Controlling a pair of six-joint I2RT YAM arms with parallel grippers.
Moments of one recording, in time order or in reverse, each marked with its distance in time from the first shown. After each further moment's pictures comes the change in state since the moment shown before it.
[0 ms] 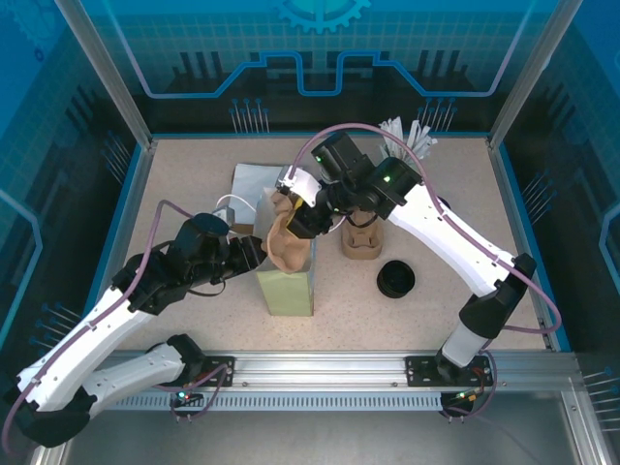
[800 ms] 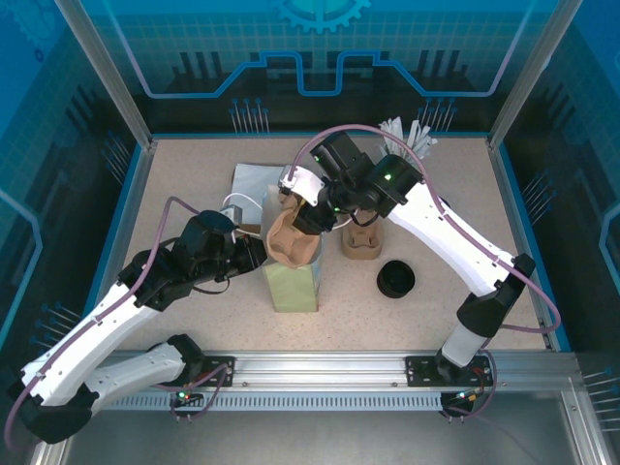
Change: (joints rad) left arm 0.000 0.031 0.001 0.033 0.039 0.037; right arm 0.008 0.015 0.059 -0.065 0.132 -0.031
